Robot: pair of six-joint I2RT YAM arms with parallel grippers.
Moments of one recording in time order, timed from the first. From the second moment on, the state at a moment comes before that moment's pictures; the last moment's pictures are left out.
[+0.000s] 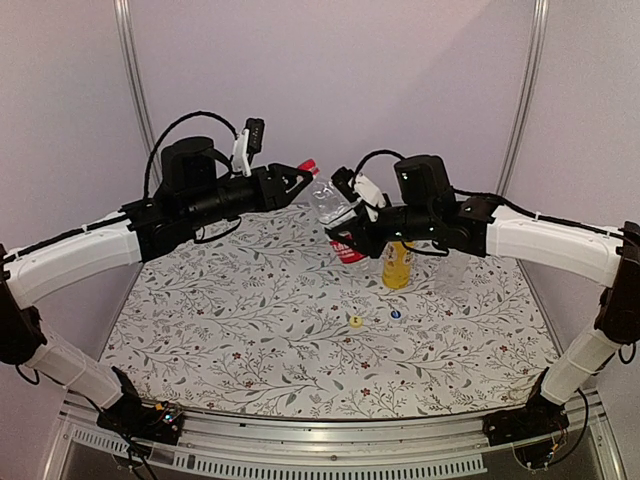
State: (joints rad) left arm -0.78 1.38 1.20 0.10 0.13 -0.51; right arm 0.85 1.60 1.33 -0.17 -0.22 -0.16
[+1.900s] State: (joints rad) left arm -0.68 1.33 1.13 0.35 0.99 -0.26; right arm 0.84 1.55 1.26 -0.14 -0.92 -0.22
